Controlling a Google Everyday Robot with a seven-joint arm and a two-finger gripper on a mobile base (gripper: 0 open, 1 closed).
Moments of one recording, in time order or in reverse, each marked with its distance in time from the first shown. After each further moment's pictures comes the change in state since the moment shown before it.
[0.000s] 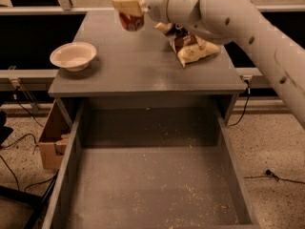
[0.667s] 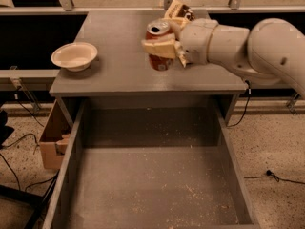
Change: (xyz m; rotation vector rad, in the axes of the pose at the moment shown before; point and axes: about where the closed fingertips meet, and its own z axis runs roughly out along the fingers) arm 0.055 0.045 -0.111 -0.077 0.091 0.020
